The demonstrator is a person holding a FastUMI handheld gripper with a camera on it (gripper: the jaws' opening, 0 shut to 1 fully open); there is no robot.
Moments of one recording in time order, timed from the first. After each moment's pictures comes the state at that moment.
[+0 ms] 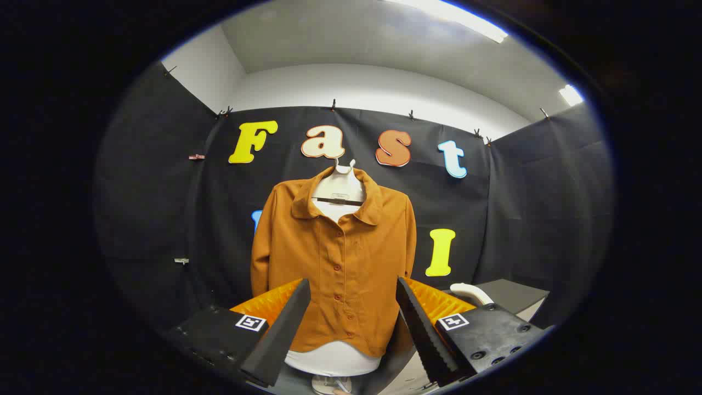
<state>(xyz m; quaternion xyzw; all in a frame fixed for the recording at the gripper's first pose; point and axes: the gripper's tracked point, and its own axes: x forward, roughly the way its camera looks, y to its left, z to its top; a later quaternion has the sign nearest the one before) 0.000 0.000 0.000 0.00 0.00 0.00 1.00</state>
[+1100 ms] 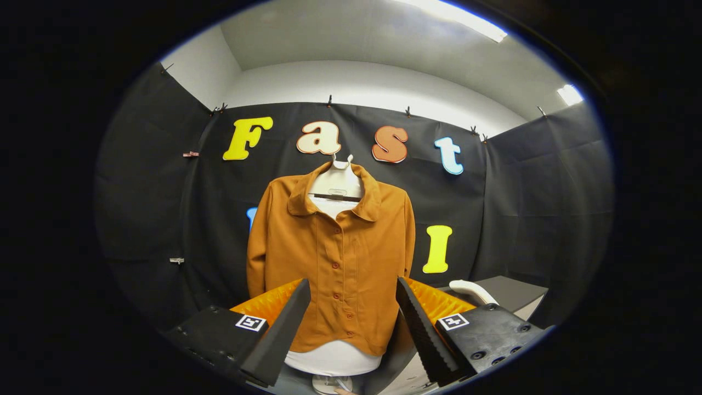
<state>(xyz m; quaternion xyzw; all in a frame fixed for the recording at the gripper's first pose) 0.011 0.003 -0.009 0.00 0.01 -0.02 1.00</state>
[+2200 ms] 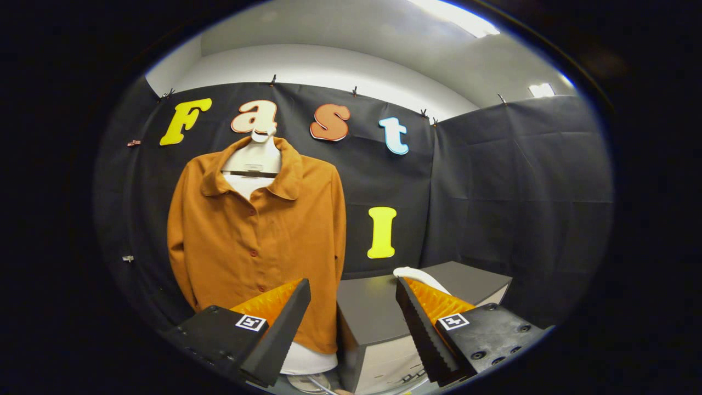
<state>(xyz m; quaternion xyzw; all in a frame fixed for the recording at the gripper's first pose) 0.055 -0.141 -0.051 0.00 0.06 -0.16 0.98</state>
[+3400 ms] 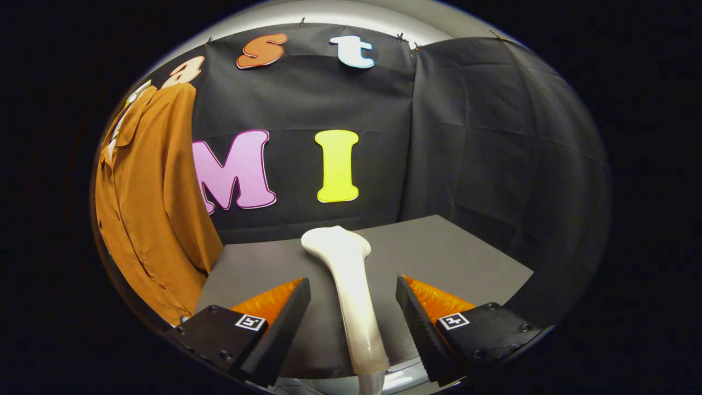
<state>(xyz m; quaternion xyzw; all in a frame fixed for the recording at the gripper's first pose) 0.162 -0.370 -0.206 0.06 0.25 -0.16 0.95</state>
